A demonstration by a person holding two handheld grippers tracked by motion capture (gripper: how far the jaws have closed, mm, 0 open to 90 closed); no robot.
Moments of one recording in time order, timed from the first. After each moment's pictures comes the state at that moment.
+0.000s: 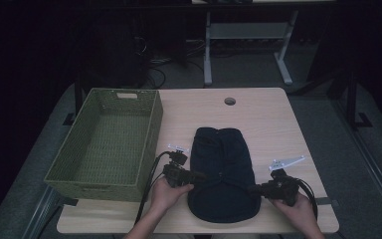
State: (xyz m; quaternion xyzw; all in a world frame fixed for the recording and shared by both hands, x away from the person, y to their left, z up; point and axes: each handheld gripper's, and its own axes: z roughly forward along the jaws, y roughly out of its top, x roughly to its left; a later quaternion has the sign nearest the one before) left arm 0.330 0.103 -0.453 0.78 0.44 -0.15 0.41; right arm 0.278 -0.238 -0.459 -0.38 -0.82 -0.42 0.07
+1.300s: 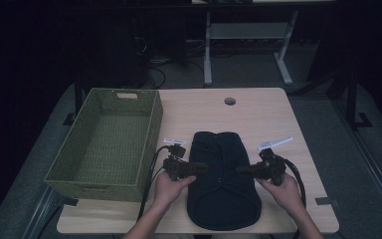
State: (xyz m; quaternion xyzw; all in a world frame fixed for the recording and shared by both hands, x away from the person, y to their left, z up) left arm 0.346 0.102 -0.445 0.75 0.45 -0.13 0.47; right arm 0.327 -0.209 -0.435 -0.39 -0.81 -0.44 0.08
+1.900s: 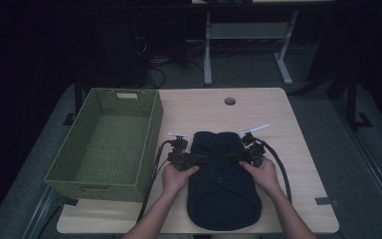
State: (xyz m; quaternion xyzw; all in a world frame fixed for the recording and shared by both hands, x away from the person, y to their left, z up) left arm 0.379 0.094 -0.472 0.73 0.50 -0.12 0.44; right arm 0.394 -0.176 -0.470 -0.45 -0.80 -0.40 0.10
